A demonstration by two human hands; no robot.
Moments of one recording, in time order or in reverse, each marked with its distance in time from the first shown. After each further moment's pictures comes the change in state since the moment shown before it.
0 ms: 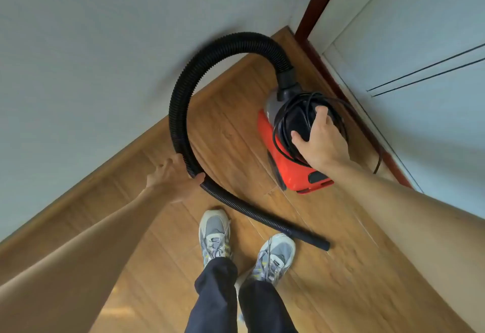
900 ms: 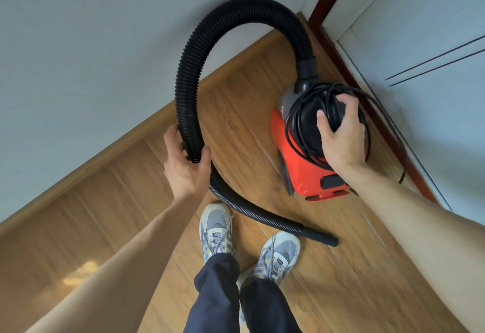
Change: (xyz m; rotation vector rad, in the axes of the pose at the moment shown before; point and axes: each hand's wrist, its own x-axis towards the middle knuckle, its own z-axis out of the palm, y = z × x) left_hand -0.023 0.031 0.042 -0.941 0.638 -0.065; right_hand -0.013 0.024 0.029 0.398 0.286 -0.004
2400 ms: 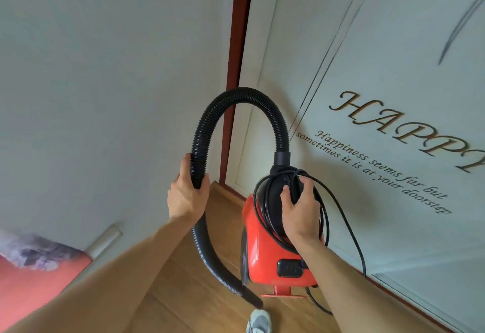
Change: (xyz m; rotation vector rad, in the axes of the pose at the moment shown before) left_hand -0.124 0.363 -0.288 -0.075 -0.219 0.658; right_hand -0.244 -0.311 -0.324 0.152 0.584 0.127
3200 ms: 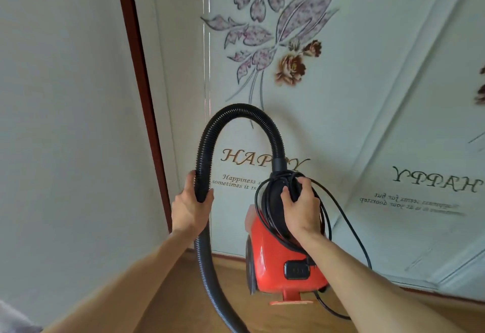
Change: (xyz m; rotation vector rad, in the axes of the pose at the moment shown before) left_hand -0.150 0.236 -0.112 -0.165 -0.253 0.481; right_hand -0.134 -0.098 -0.299 0.083 0.423 0.064
